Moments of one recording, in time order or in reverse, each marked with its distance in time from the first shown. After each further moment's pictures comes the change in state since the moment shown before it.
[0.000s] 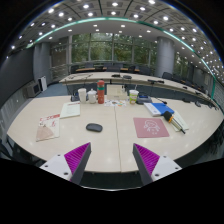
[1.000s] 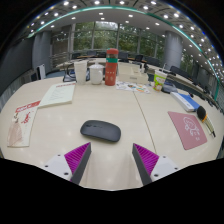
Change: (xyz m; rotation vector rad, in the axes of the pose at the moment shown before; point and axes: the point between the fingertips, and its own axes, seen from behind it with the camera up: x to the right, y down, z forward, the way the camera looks) arm -0.086 0.046 0.331 -0.089 0.000 -0.049
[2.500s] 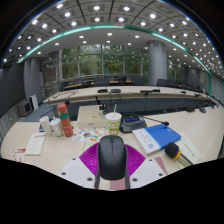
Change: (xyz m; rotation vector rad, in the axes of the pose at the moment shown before) arm 0.283 -0.203 -0.041 0.251 0.026 0.144
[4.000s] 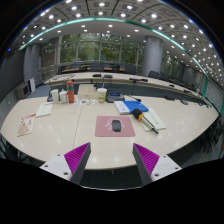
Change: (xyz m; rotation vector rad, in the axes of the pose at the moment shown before) arm 0.069 0.131 -0.339 -0.152 0.089 -0.084
